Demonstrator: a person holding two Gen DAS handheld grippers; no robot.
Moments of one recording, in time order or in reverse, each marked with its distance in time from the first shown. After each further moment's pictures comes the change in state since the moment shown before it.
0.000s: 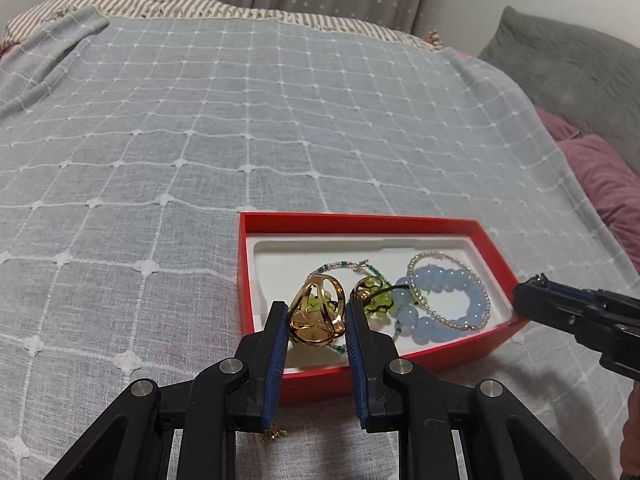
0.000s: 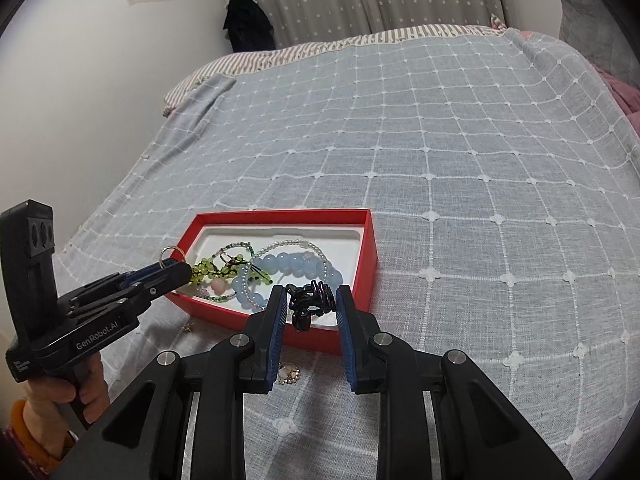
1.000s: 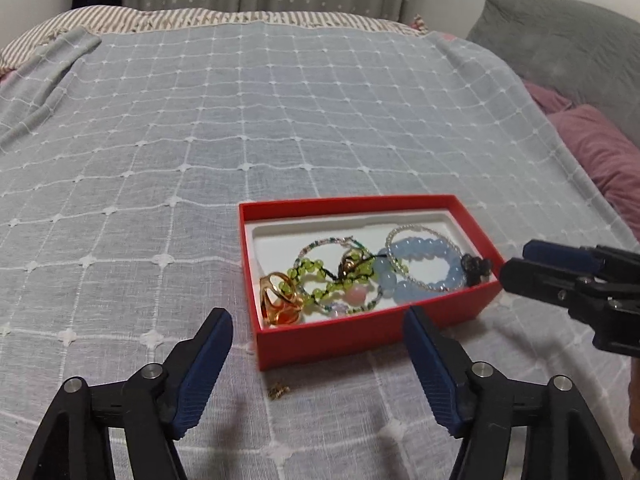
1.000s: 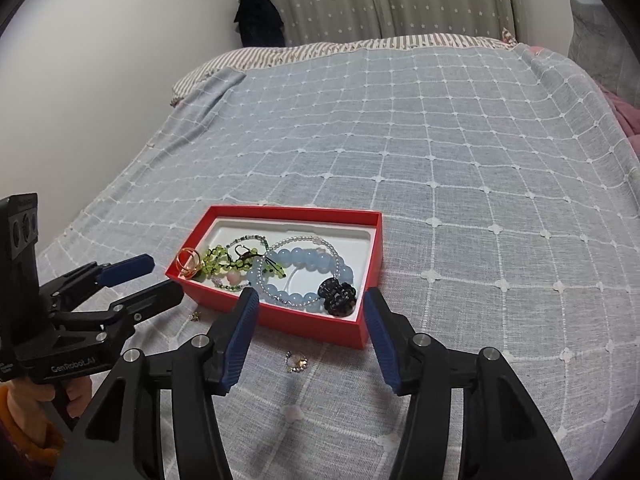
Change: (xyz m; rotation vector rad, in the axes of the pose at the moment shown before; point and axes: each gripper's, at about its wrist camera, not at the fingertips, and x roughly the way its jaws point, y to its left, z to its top) left arm -0.032 -0.015 -0.010 0.085 0.031 0.032; right arm -0.015 0.015 0.000 -0.061 0.010 -0.027
